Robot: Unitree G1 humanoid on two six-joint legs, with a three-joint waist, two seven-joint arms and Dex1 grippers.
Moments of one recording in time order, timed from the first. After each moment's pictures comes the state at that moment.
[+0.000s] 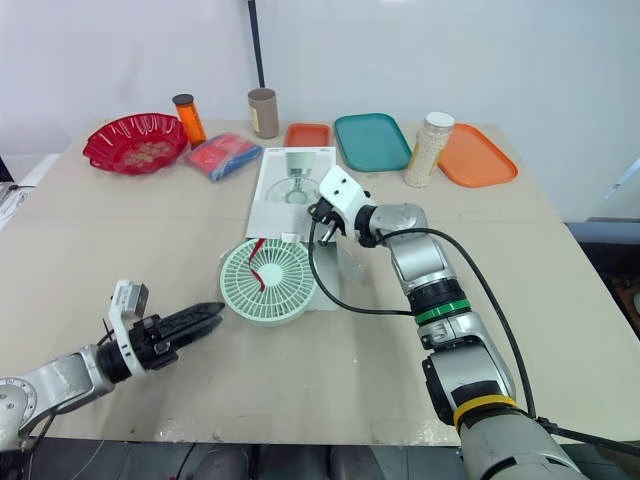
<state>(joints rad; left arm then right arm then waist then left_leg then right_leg) 0.01 0.58 0.26 -0.18 -1.69 1.03 -0.25 -0.90 -0.34 0.21 0.44 -0.05 0.28 0.80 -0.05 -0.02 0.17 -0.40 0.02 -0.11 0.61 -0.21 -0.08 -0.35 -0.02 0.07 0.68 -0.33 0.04</state>
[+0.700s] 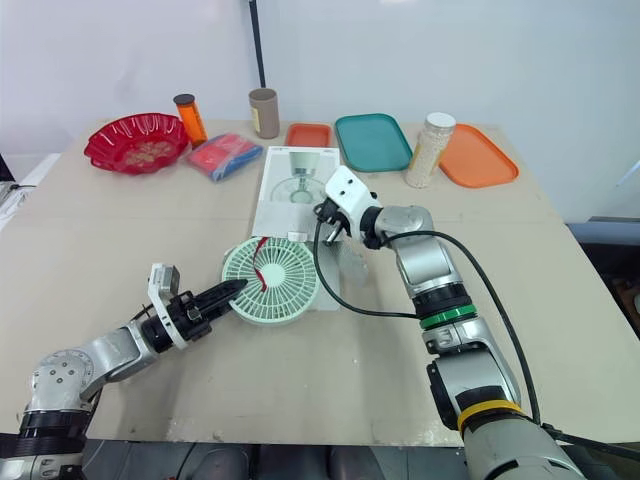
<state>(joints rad) -0.17 0.41 0.21 0.02 -1.56 1.03 -0.28 -0.87 -0.36 0.19 0.38 -0.05 0.32 0.78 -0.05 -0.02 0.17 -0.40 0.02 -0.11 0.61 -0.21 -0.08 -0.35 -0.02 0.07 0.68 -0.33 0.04</state>
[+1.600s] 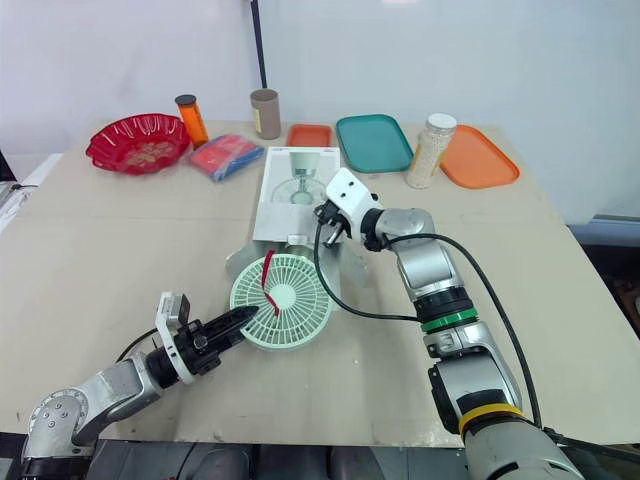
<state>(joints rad) 0.03 0.34 0.16 -0.18 -1.84 1.03 -0.01 -0.85 -0.37 0.19 0.35 -0.04 0.33 0.78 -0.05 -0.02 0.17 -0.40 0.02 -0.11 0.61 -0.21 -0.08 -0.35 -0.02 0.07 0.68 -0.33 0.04</state>
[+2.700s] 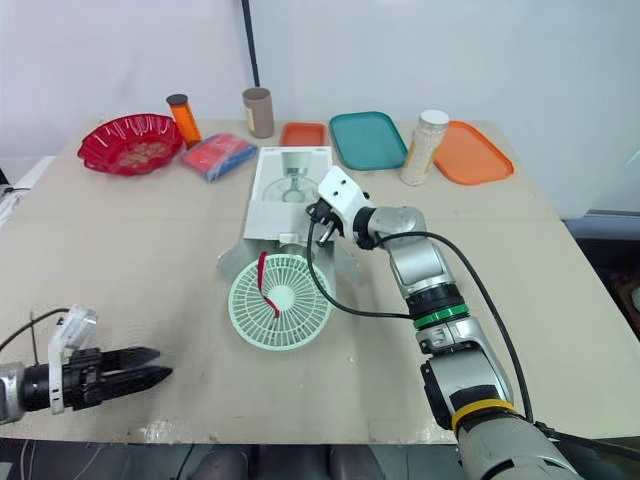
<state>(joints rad) 0.30 1.01 0.26 -0.23 -0.91 0.64 -0.95 -0.88 -0.33 0.19 0.40 -0.04 0.29 0.78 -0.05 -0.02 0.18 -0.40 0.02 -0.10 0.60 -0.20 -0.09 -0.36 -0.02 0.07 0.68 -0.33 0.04</state>
